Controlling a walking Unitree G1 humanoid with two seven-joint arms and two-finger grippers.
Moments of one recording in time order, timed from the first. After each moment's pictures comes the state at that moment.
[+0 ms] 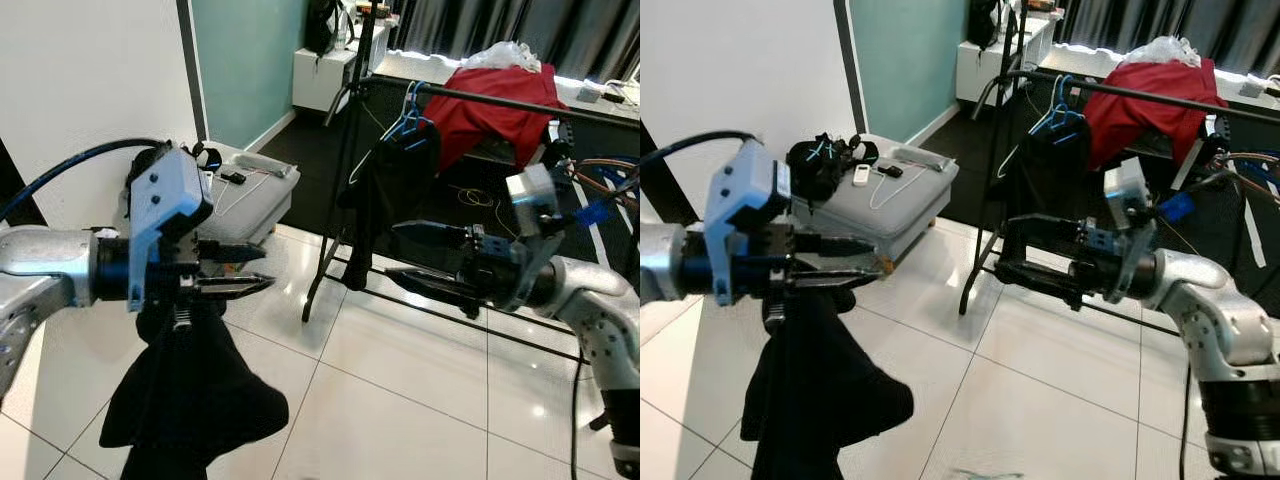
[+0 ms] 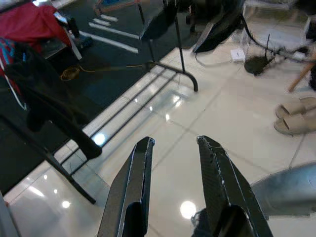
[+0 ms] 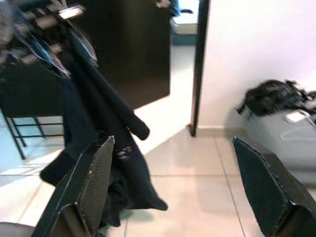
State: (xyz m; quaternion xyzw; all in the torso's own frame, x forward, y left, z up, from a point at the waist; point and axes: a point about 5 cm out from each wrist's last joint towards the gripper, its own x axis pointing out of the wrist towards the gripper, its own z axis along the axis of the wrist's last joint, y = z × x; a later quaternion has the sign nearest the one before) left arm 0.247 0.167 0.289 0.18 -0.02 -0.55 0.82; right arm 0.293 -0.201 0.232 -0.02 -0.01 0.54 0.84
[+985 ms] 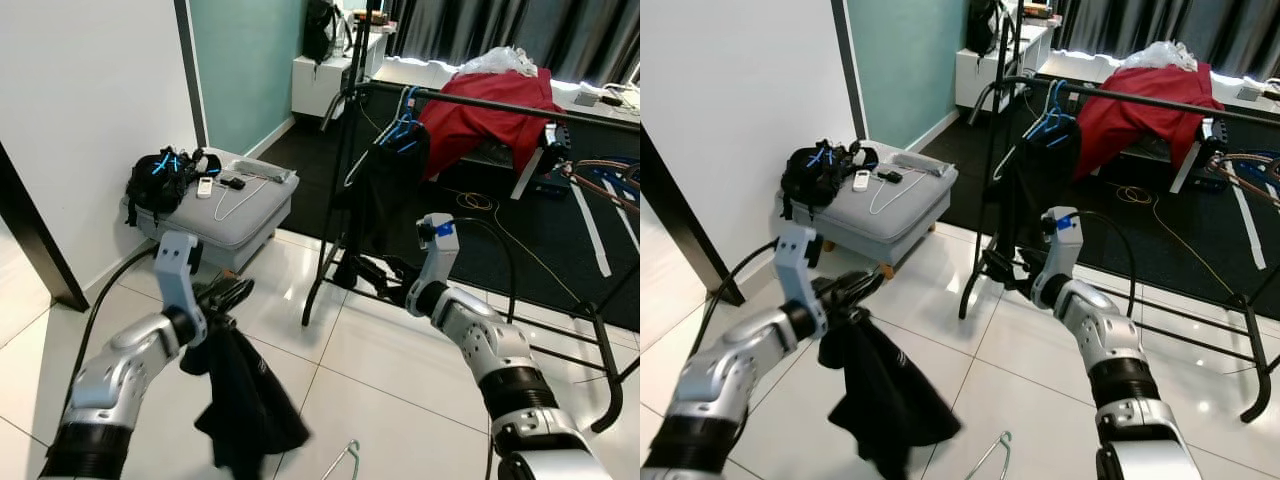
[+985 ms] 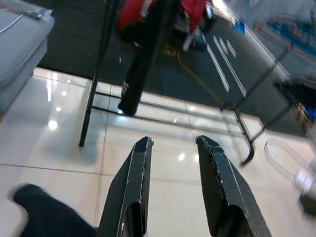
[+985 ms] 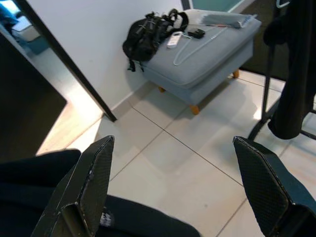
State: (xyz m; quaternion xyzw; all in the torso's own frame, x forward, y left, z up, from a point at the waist) left arm 0.315 0.176 0.130 -0.15 0.09 -0.24 0.95; right arm 0.357 -0.163 0.126 0.14 0.13 0.23 0.95
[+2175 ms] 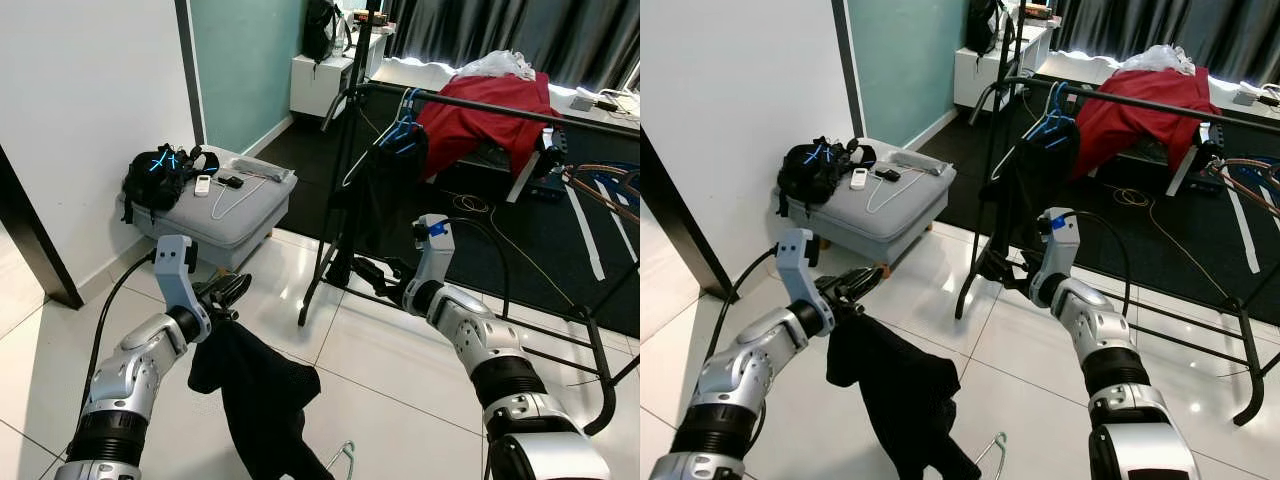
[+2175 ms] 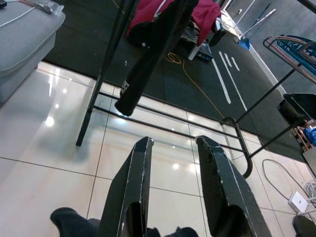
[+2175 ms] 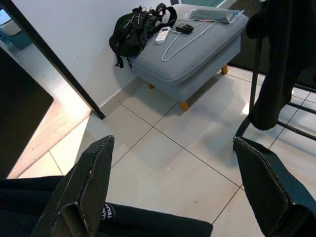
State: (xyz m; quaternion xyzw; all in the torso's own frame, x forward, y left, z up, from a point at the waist) left arm 0.322 0.179 0.116 -0.17 0.08 -0.22 0.96; right arm 0.365 -0.164 0.123 0.14 0.14 0.22 0.96
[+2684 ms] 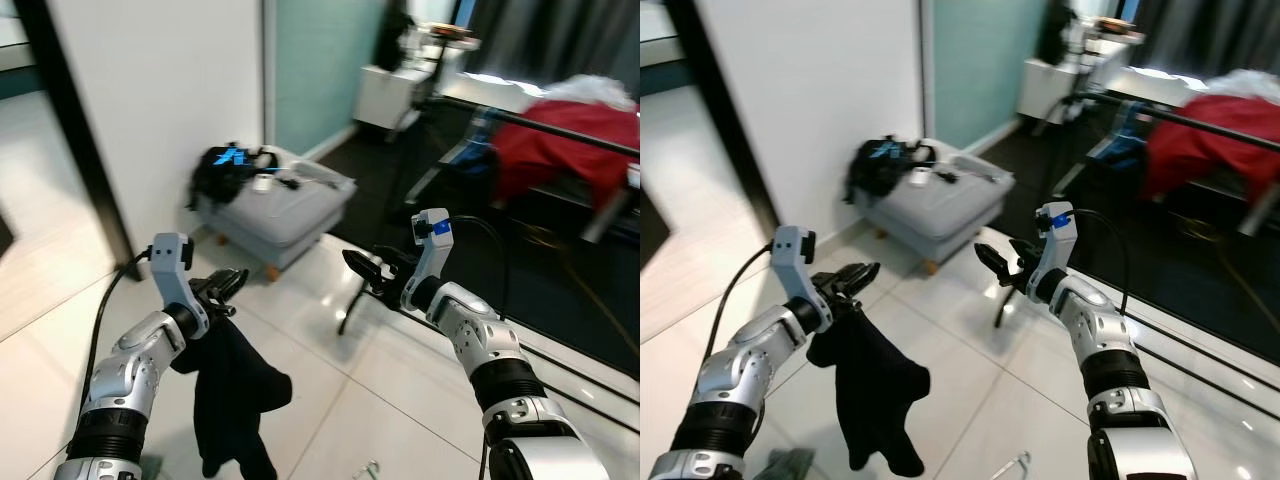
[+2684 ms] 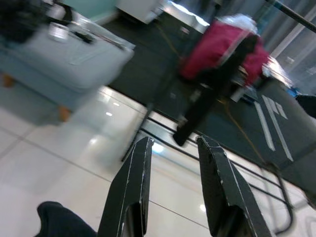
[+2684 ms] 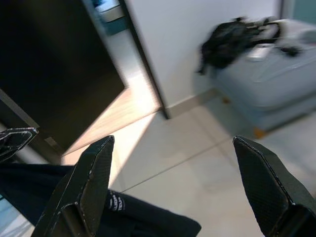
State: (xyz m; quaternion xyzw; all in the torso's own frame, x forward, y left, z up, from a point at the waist) left arm 0.324 0.184 0.122 -0.17 0.05 -0.21 0.96; right arm 0.361 -0.156 0.133 0.14 0.08 0.29 0.94
